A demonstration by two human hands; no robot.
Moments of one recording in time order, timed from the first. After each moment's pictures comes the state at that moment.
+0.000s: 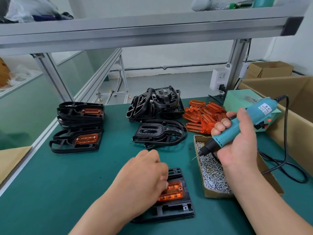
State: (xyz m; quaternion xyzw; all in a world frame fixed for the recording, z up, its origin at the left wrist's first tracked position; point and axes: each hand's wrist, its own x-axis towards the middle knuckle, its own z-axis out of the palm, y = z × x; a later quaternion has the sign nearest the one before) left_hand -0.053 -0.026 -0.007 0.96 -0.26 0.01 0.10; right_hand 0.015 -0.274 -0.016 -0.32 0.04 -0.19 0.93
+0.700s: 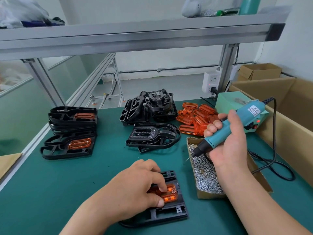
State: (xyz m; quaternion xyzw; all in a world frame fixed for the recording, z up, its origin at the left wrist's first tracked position) left_hand -0.039 -0.016 -0.017 0.93 -0.30 -0.14 0.18; right_hand 0.015 -0.277 -0.017 -0.31 0.05 -0.19 0.93
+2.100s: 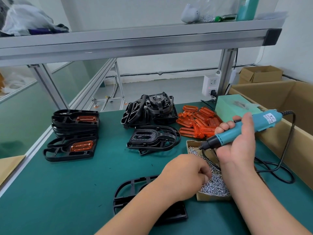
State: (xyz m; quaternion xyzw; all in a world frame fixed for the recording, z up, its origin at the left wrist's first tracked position) left_hand -0.023 -0.136 -0.010 0.91 -0.25 -0.14 0.32; right_hand 0.025 -0.297 -0.014 -0.26 0.11 -0.27 0.92
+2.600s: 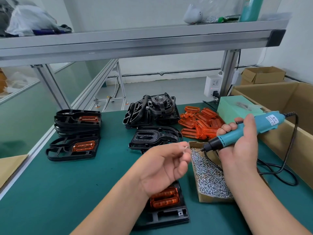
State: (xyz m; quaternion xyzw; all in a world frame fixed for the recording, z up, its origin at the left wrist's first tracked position) left_hand -0.015 -0.084 0.011 0.39 0.01 -0.36 0.85; right_hand 0.021 -0.296 -0.015 -0.26 0.10 -0.26 0.92
